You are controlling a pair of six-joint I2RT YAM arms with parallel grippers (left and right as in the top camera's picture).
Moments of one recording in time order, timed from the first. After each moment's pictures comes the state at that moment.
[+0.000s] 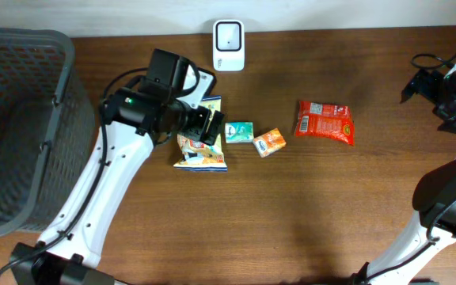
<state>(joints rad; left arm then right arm) -0.37 1.63 1.58 -1.01 0.18 0.07 -0.43 2.09 2.19 -1.59 -0.08 0.31</state>
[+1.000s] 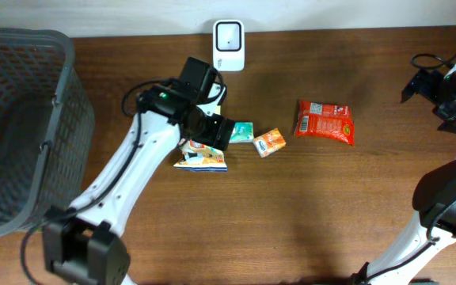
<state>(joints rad) -0.45 1.79 1.59 -1.04 0.03 -0.08 -0.43 2.09 2.19 -1.59 -0.08 0.31</state>
